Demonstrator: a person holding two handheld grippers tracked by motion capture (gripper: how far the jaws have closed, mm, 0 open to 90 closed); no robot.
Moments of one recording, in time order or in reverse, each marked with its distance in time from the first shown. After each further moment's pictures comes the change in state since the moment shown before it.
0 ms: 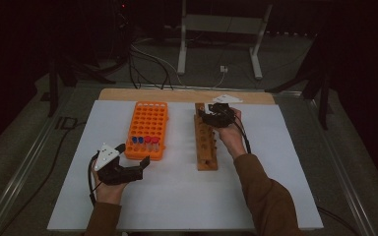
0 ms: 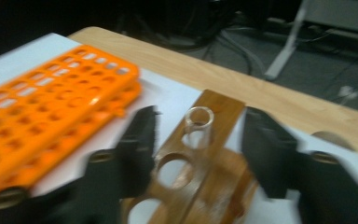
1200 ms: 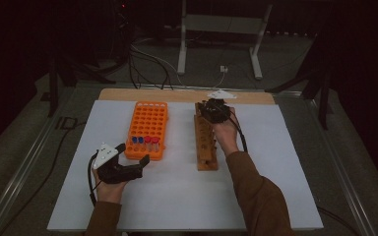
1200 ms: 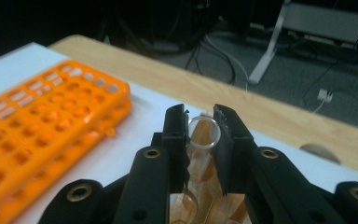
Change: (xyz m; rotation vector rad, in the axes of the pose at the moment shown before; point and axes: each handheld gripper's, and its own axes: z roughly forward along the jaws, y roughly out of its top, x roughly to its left) left arm 0.004 -0.001 0.001 -0.012 0.000 -0.038; right arm 0.013 0.018 0.002 -0.025 -0.065 0.008
